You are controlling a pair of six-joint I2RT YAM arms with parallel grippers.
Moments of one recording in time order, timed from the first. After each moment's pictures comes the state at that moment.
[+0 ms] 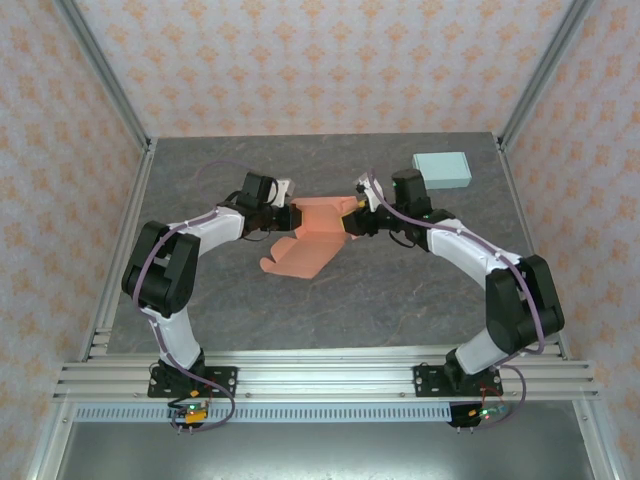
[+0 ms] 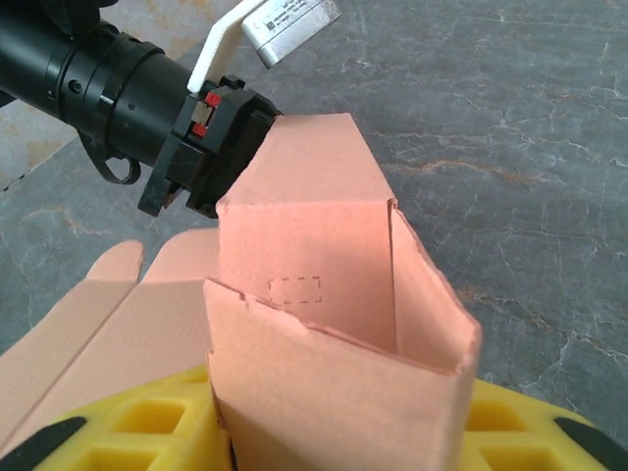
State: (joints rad) left arm -0.30 1.83 1.12 -0.14 0.42 -0.33; right arm 0.38 1.54 1.00 -0.10 -0.66 -0.06
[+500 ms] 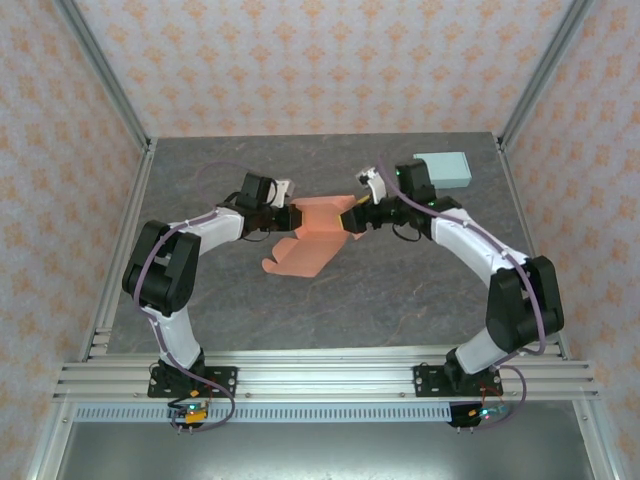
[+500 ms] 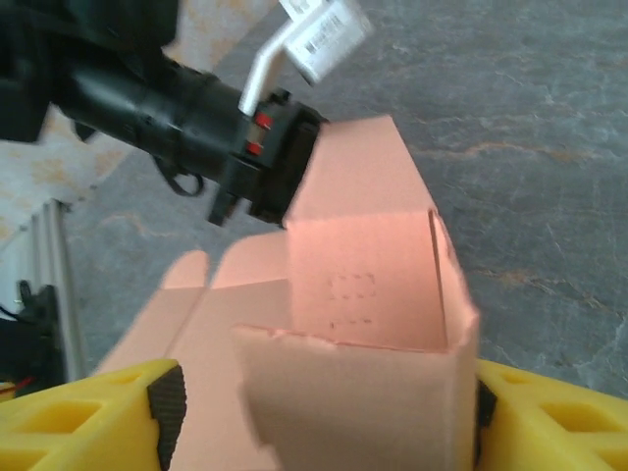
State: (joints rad) left arm -0.29 1.83 1.11 -0.11 0.45 -0.33; right arm 0.34 1.54 1.15 -0.35 -0.79 -0.04
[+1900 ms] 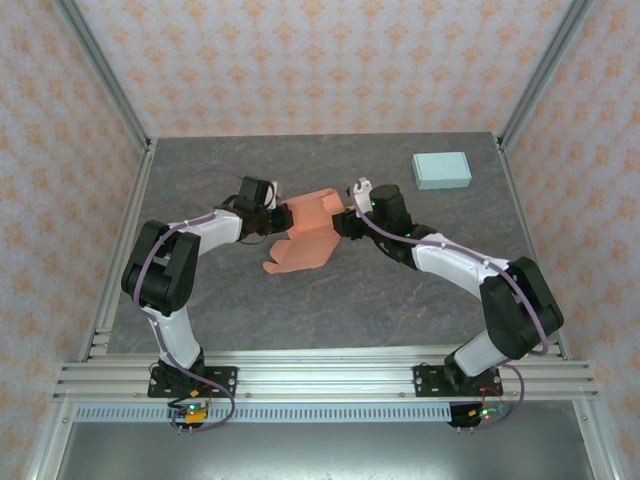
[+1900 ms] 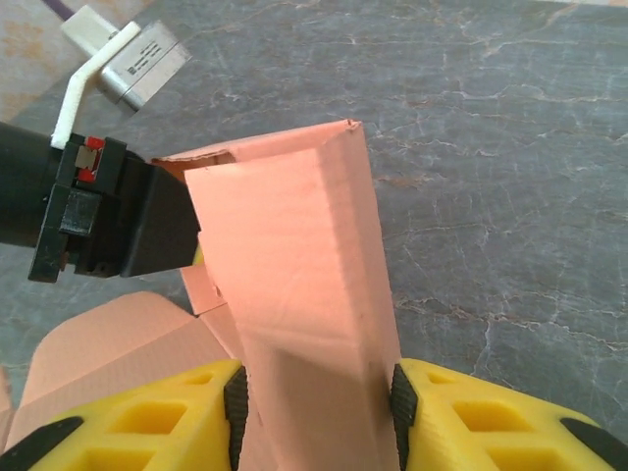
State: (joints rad) left arm -0.28 1.82 1.06 -0.12 0.27 -0.51; right arm 0.56 1.52 0.91 0.09 -0.16 0.15
